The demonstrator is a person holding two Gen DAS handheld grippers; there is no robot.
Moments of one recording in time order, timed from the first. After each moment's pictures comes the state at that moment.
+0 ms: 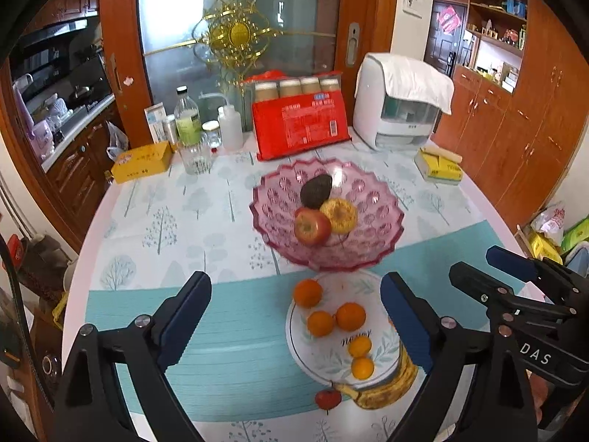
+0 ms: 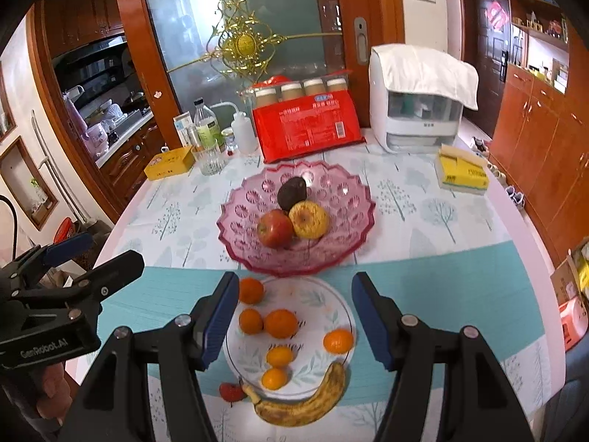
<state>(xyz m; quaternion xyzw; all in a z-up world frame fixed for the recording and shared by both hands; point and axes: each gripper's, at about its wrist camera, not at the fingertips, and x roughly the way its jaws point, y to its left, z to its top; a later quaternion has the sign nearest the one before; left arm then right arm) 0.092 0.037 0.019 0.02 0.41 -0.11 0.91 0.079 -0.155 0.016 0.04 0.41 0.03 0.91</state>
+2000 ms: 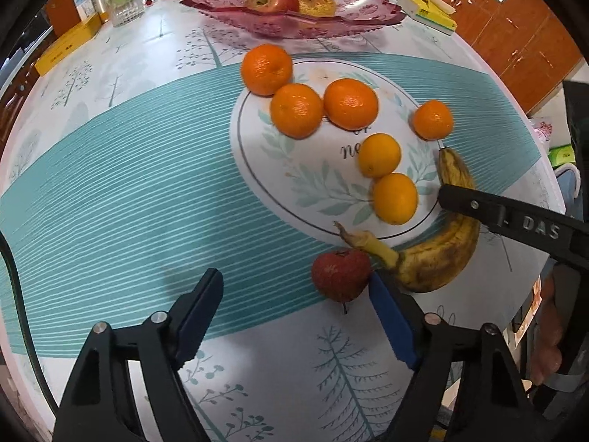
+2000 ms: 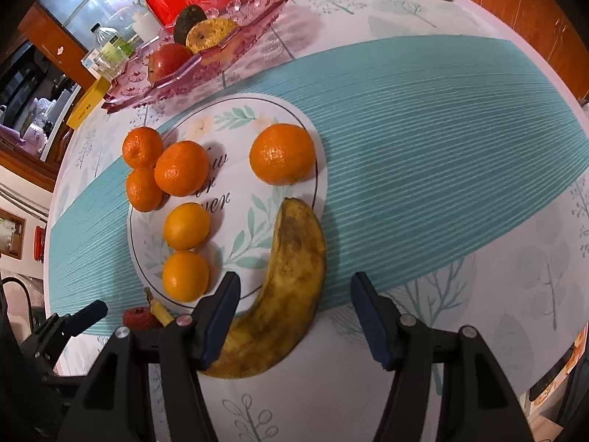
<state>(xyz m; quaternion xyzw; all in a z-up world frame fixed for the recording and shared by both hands) 0.057 0.023 -0.191 0.05 0.59 -0.18 0.79 0.060 -0.185 -0.178 0.16 0.58 -0.05 0.80</state>
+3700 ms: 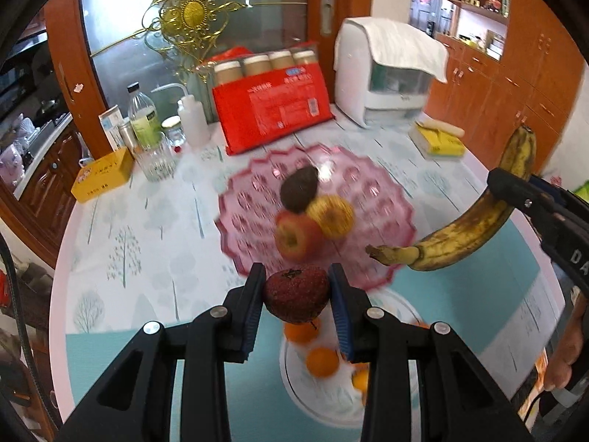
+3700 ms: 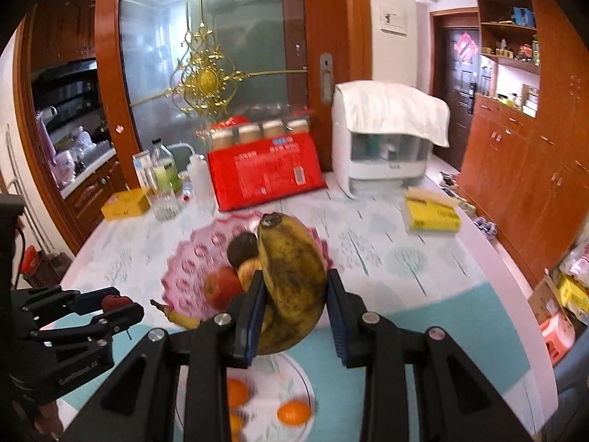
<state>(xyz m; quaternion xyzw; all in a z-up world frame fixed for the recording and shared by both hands) 0.188 0.000 -0.025 0.06 0.43 -0.15 0.89 0.152 -0.189 0.019 0.03 0.32 -0.02 0.95</state>
